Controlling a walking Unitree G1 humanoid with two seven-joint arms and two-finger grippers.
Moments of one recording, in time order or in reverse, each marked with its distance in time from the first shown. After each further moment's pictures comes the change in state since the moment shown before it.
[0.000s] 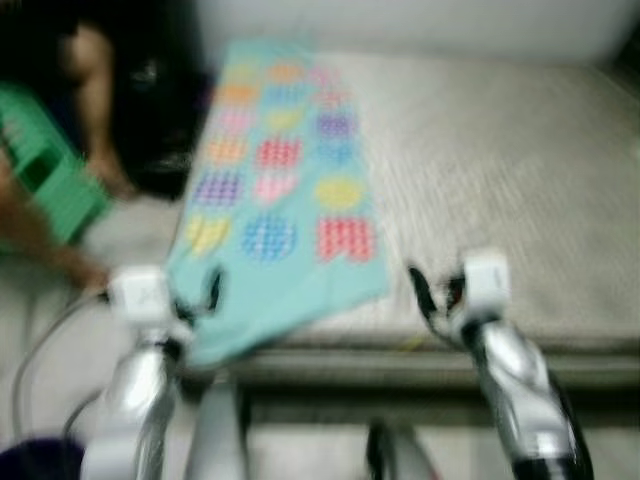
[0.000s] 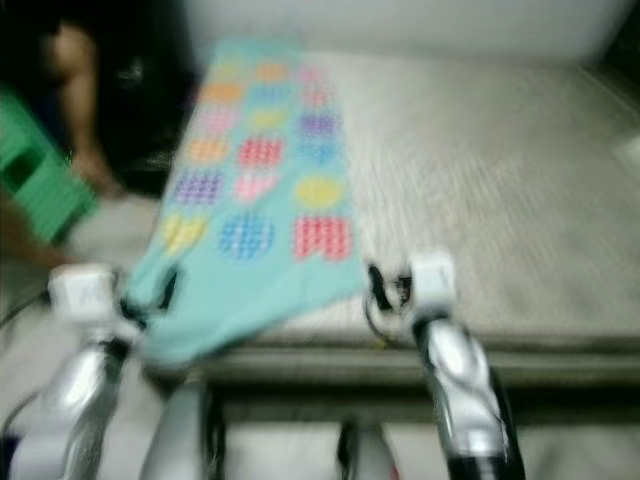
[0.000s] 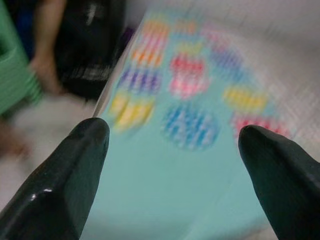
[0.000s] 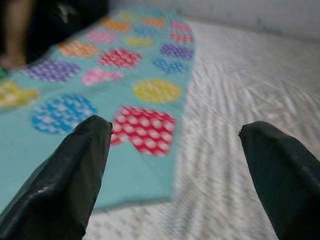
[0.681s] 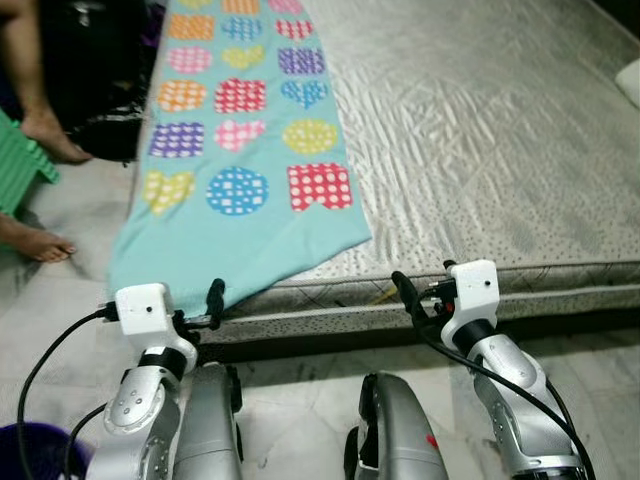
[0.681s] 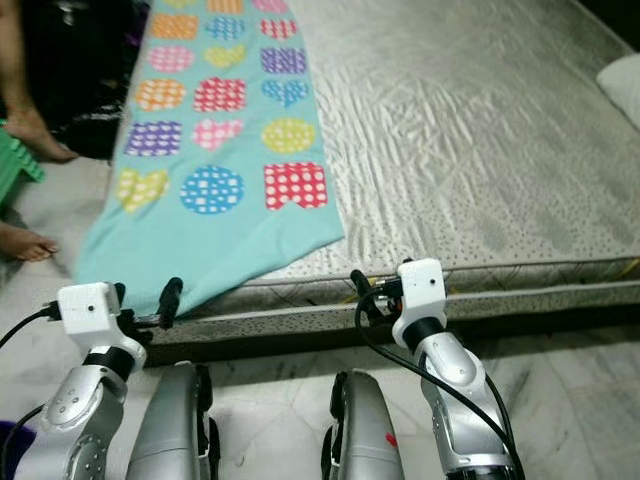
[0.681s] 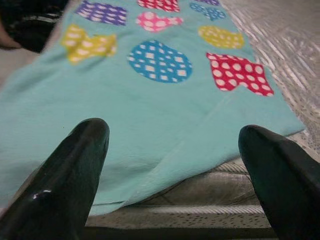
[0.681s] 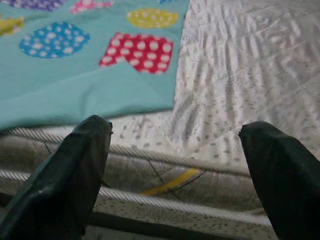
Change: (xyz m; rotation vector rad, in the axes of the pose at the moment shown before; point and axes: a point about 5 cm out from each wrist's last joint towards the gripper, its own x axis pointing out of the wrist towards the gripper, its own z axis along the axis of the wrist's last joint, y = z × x) left arm -0.006 -0.008 -0.004 -0.015 0.025 -0.008; right arm -0.015 0.012 -0.009 0.013 0.069 0.088
